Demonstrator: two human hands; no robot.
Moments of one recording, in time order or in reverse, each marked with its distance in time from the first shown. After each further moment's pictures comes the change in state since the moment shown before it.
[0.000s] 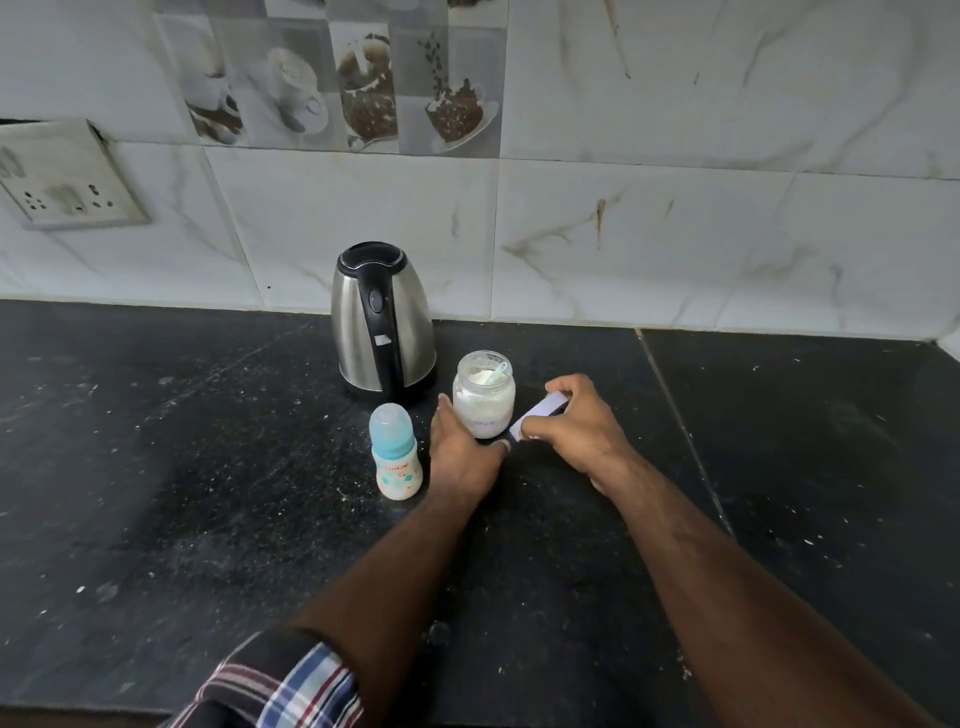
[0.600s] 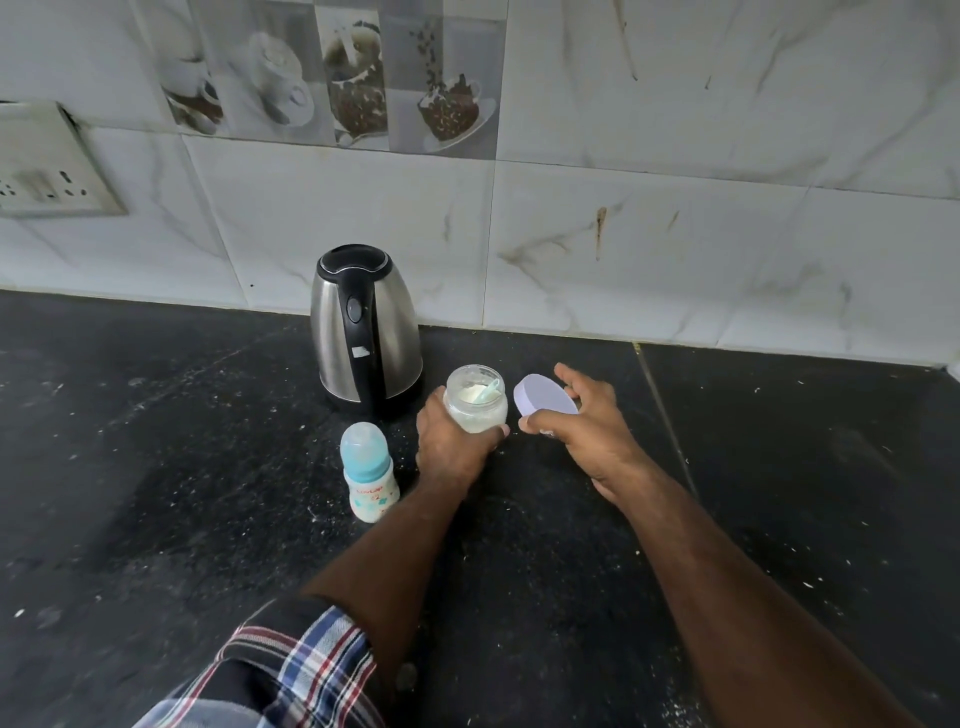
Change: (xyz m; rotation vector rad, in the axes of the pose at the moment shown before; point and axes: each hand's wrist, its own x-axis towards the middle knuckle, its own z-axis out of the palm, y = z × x) left_hand 0.047 0.011 0.023 -0.078 0.151 0.002; right_hand 0.032 0.006 -0.021 0.169 -0.042 -0.048
